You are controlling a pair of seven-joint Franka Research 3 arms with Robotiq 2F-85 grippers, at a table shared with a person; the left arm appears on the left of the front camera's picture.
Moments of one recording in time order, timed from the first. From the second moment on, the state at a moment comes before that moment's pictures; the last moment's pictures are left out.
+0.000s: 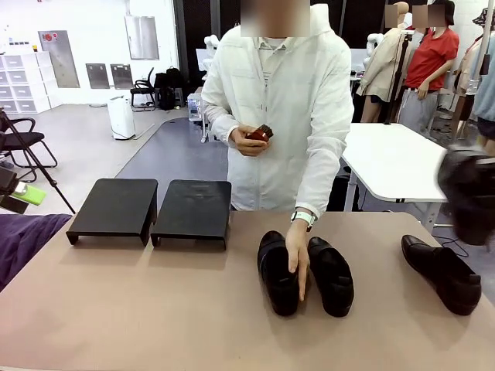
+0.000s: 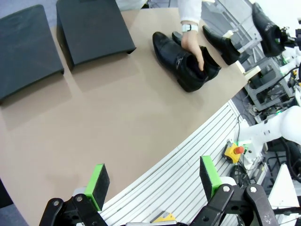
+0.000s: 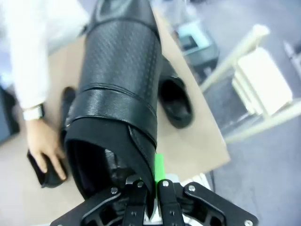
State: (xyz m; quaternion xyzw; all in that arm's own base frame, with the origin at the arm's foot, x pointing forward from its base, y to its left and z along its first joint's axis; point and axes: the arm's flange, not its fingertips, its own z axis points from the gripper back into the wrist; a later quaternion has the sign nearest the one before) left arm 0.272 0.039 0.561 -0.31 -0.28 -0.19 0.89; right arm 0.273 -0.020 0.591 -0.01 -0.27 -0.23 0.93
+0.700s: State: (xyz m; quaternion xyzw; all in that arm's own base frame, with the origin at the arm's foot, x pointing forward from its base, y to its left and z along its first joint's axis) left arm 0.272 0.039 0.561 -0.31 -0.28 -0.19 0.89; right arm 0.257 -0.061 0.588 -0.02 -0.25 -0.31 0.92
